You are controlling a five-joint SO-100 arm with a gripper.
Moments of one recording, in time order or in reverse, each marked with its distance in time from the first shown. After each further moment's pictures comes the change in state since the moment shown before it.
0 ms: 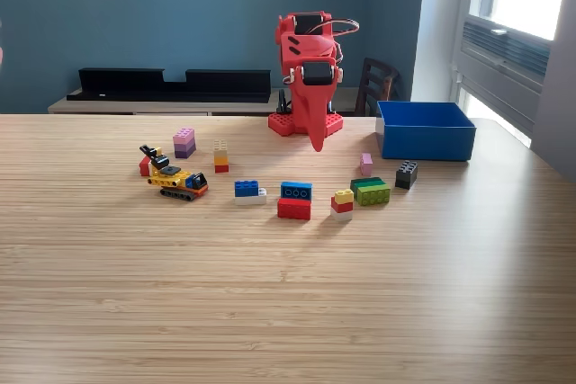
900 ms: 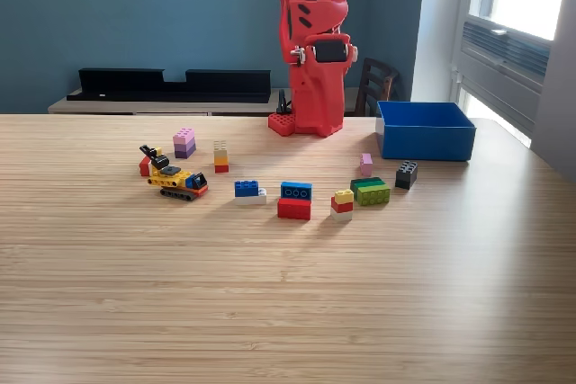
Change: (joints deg) arm -4.1 -59.3 -39.8 -0.4 2.4
